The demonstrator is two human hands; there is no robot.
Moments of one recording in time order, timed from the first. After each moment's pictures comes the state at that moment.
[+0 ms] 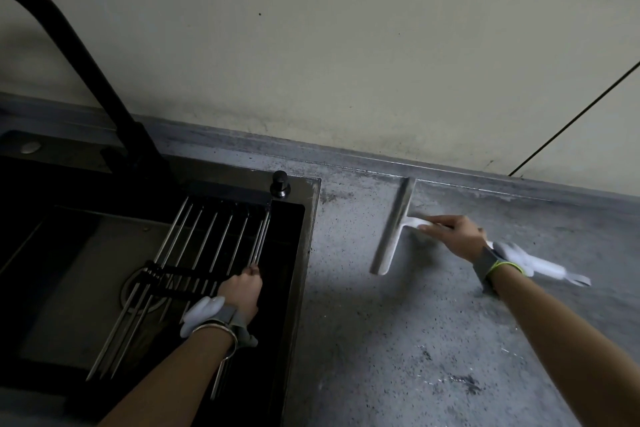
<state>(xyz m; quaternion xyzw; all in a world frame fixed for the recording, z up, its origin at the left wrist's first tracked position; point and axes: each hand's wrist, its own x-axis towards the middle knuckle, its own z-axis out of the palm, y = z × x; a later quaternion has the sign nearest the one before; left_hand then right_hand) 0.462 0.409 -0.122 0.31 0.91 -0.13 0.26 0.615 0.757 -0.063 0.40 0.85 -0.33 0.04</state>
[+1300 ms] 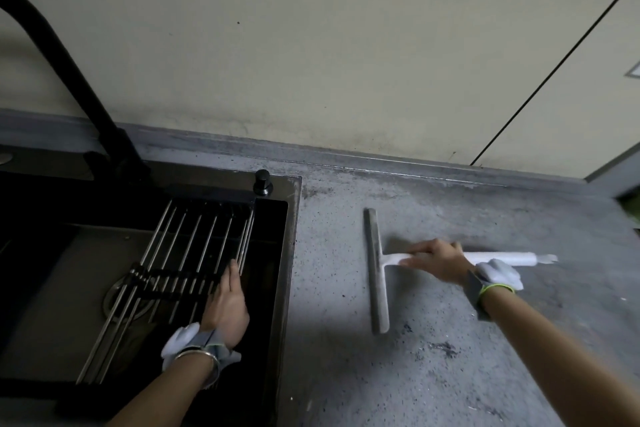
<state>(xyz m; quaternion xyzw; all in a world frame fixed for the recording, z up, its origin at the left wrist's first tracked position) 0.500 0.376 -0.140 0.24 0.94 0.13 0.21 0.674 0.706 -0.052 0.33 0.90 -0.23 0.16</state>
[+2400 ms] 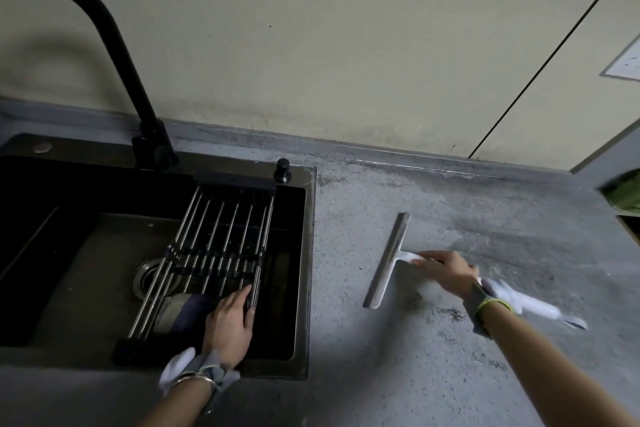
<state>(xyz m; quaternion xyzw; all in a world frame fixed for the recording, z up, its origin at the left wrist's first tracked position) 0.537 0.293 -0.139 0.25 0.92 0.22 0.18 0.717 0.638 -0.063 0.44 0.85 -0.29 0.06</state>
